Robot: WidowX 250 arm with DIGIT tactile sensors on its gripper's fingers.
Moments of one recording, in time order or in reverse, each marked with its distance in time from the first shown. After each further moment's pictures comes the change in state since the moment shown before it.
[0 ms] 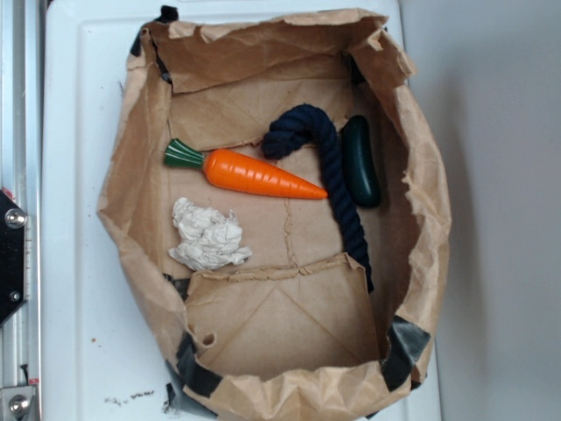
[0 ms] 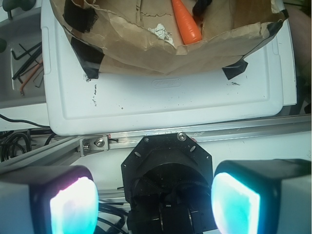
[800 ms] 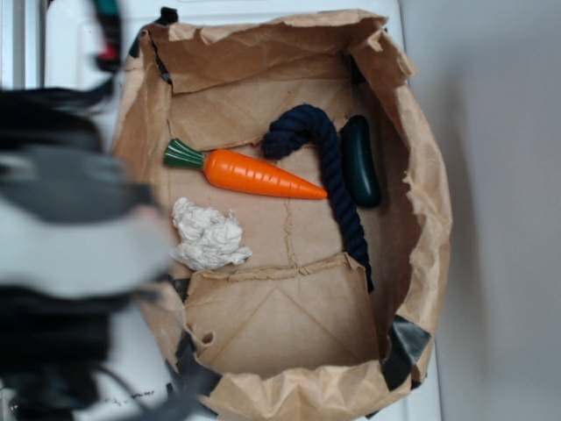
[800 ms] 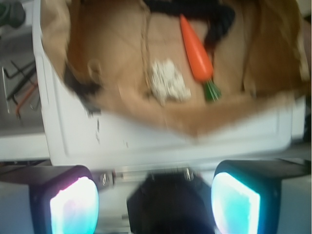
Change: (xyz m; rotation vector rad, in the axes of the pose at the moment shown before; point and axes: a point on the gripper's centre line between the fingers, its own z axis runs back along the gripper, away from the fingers) arm 0.091 -0.003 -0.031 -0.015 0.052 0.049
